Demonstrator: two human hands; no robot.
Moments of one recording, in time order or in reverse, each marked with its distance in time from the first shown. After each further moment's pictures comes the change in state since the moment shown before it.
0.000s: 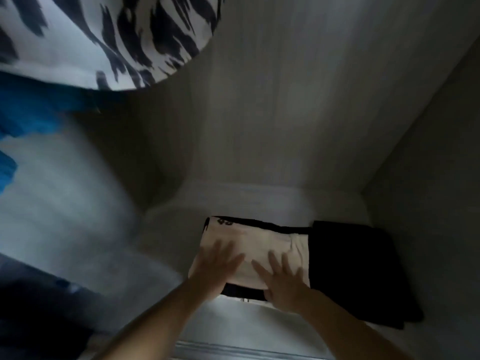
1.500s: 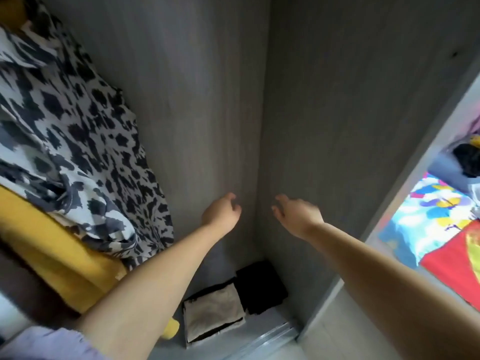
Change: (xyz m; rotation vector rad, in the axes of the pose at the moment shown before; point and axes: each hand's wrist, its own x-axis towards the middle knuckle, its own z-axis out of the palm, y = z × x) left_hand -0.331 0.065 -0.688 -0.623 0.437 0.179; right_hand -0.566 -0.041 -0.495 0.172 0.776 0.624
